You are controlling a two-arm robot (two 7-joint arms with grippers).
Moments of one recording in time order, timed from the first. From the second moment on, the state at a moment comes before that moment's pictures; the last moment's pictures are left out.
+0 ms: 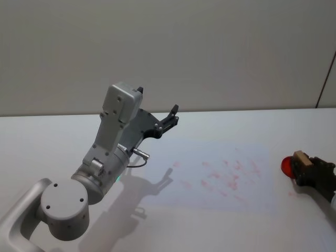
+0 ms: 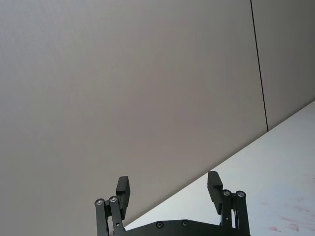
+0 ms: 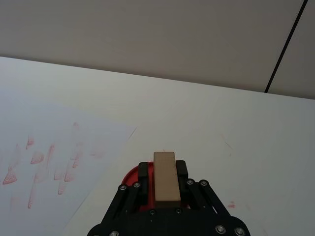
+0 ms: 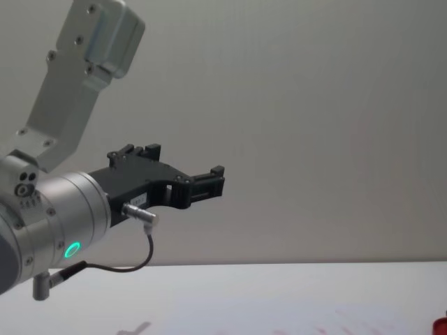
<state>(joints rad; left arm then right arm) -0.24 0.38 0.45 -1.63 -0.20 0.01 -0.01 0.18 0.32 -0.16 -1.19 0.24 -0.02 0.28</state>
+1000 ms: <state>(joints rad) -0.24 0.38 0.45 -1.63 -0.20 0.01 -0.01 0.18 0.32 -0.15 -1.22 0.29 -0.04 0.29</state>
